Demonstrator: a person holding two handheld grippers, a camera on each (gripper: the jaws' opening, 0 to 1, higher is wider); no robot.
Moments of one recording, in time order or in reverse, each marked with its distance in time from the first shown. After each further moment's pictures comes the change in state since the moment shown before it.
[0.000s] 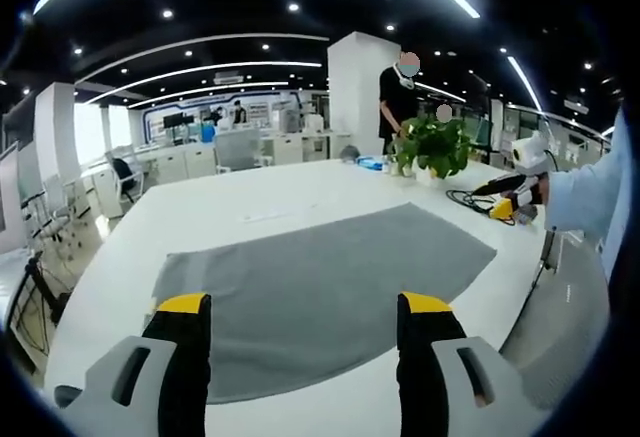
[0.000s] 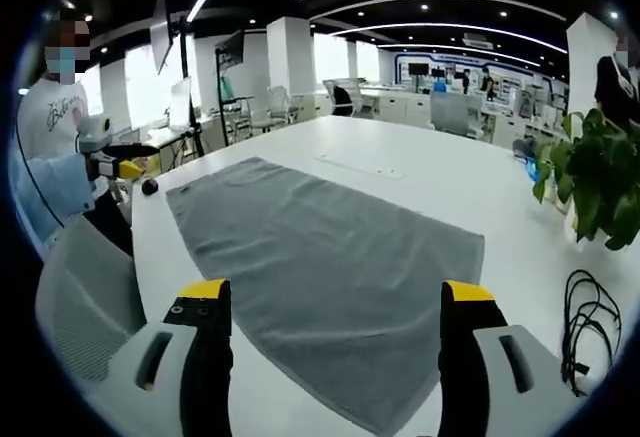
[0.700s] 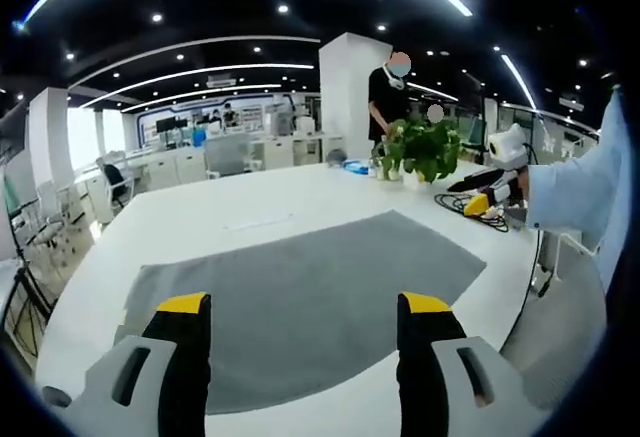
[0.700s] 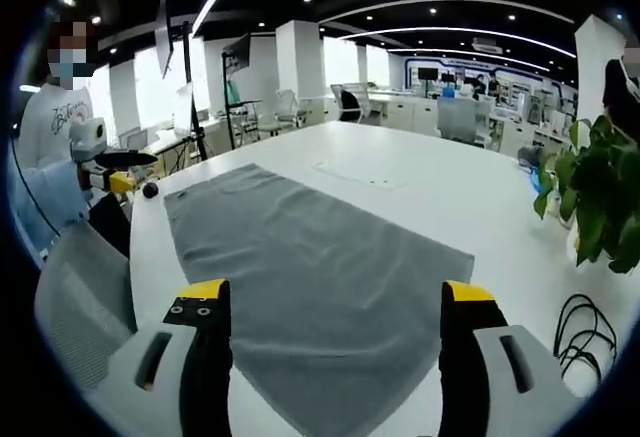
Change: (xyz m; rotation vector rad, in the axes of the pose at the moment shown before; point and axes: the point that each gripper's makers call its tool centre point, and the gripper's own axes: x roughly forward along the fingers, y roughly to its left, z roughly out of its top) left arm 0.027 -0.062 0.021 0.015 -0.011 -0.021; right arm 0.007 -0.043 0.021 -0.021 -0.020 0.043
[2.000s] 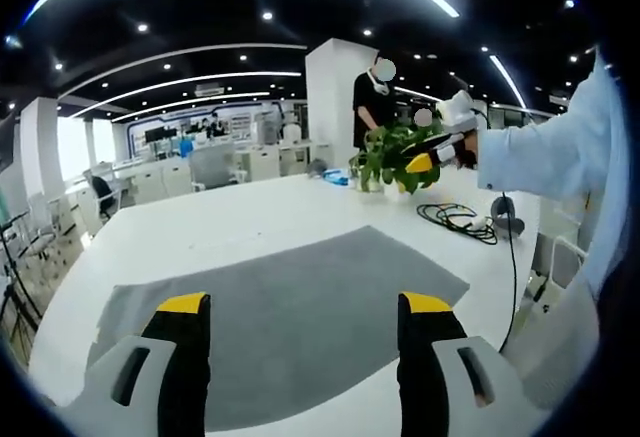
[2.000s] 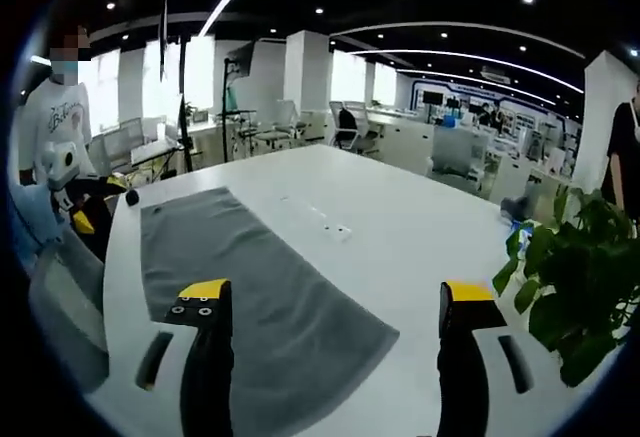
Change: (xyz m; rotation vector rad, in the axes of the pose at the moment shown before) left arm 0.028 -0.059 0.030 0.028 -0.033 -0.036; right arm 0.006 -0.100 0.097 -0.120 -0.055 -0.016
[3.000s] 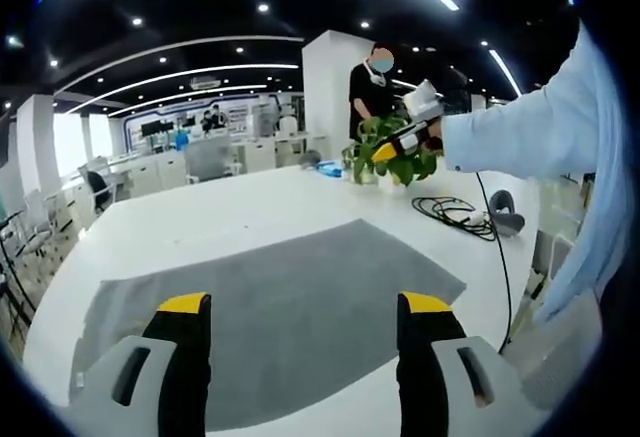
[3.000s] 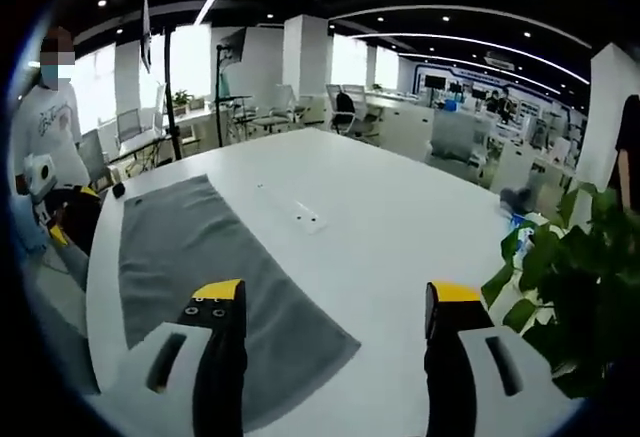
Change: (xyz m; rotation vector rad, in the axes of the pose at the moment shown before) left arm 0.024 -0.031 -0.003 -0.002 0.036 -0.015; right arm 0.049 -0.067 -0.013 -0.001 0.088 0.034
